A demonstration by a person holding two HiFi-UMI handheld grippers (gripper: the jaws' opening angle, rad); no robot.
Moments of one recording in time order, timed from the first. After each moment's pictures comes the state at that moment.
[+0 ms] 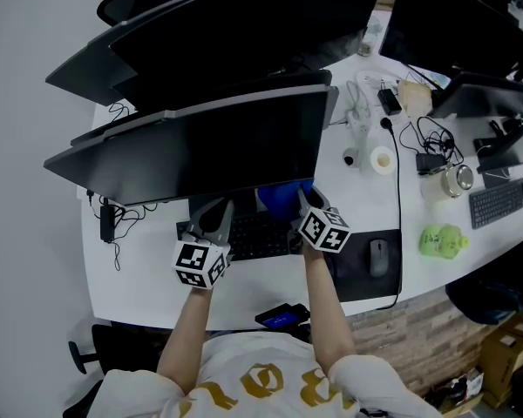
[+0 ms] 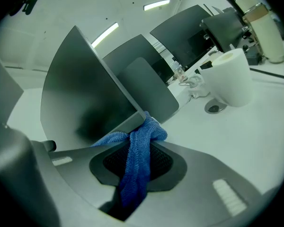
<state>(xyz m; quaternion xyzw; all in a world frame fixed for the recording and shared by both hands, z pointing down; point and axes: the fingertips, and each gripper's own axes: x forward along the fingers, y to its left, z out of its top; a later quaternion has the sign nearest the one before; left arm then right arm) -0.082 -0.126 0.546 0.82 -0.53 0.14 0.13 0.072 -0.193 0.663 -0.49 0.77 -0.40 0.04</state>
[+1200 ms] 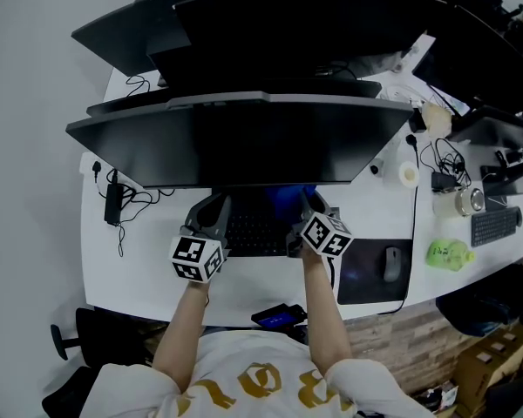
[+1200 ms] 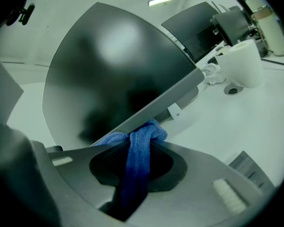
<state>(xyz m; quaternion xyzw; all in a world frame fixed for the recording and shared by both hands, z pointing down) -0.181 -0.108 0.561 0.80 -0.57 0.10 0.17 -0.009 -0.176 0.659 -0.48 0.78 -0.40 0.02</state>
